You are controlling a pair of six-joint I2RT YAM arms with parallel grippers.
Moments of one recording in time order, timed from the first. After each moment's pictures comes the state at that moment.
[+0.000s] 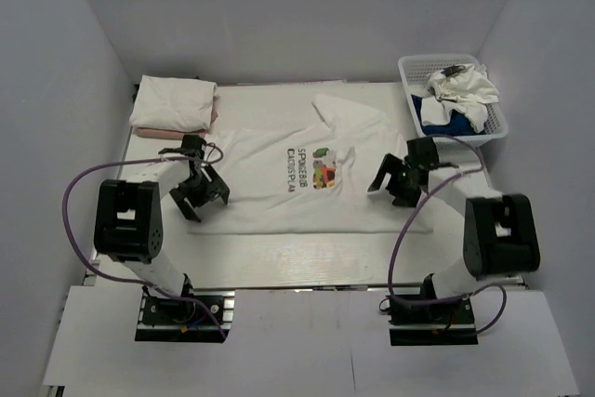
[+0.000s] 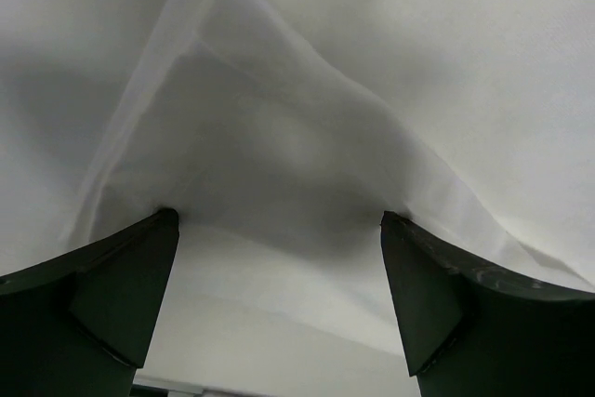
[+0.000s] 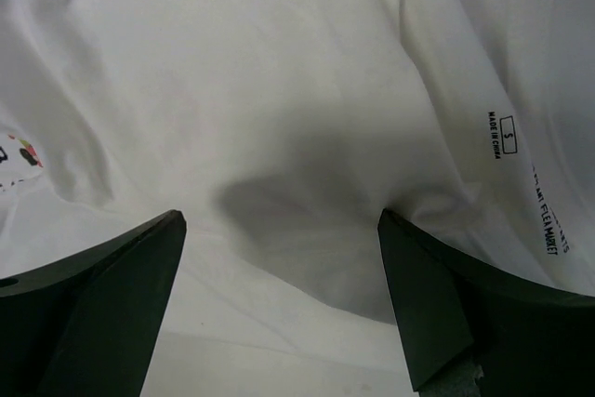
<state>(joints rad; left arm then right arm) -0.08 1.68 1.00 -0.73 -0.05 -0.70 0.14 1.57 0.85 -0.36 -0.19 0.52</state>
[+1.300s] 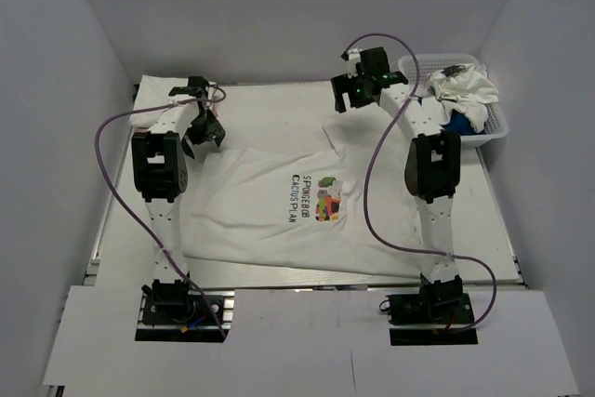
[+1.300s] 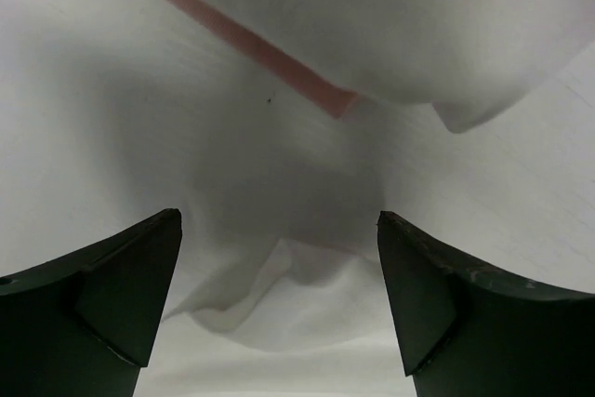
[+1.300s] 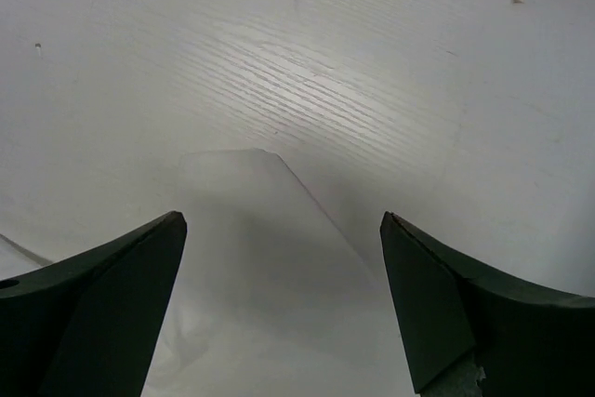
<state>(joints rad) -0.04 2.31 1.96 -0.98 -0.23 -0.59 0.27 2.31 2.16 -0.62 -0.17 -0.10</state>
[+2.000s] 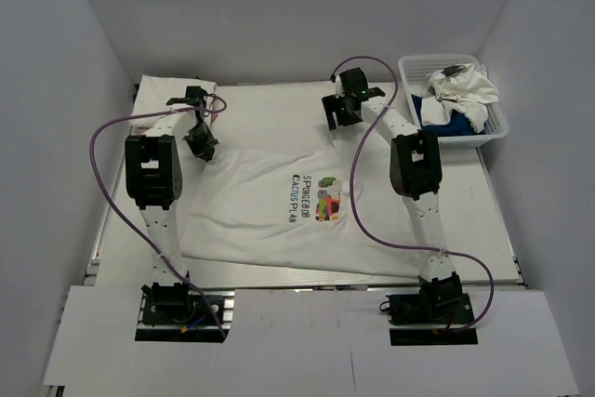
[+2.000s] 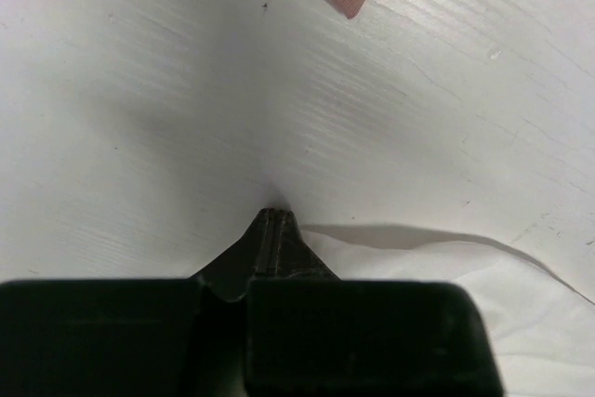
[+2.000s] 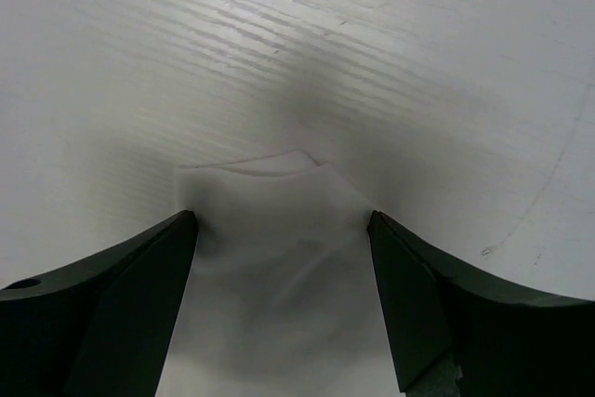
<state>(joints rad) -0.03 2.20 1.73 -0.86 -0.13 -0.54 0.35 2.50 2.18 -0.60 -0.04 -0.04</state>
